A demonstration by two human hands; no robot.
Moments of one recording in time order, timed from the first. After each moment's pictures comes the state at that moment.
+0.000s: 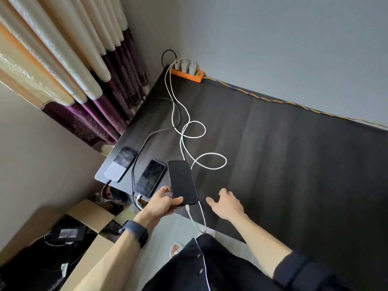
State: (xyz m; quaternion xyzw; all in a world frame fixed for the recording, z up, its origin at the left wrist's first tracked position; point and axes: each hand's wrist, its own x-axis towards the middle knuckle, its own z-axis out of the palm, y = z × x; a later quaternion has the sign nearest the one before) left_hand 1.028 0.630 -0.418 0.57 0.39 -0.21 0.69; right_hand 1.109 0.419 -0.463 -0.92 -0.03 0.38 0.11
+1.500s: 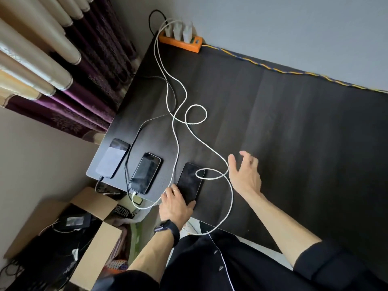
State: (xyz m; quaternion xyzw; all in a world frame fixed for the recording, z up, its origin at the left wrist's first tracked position) left_hand 1.052 0.575 -0.498 0.88 0.32 -0.29 0.18; right_hand 1.190 0.404 -0.474 -0.93 0.10 0.20 0.28
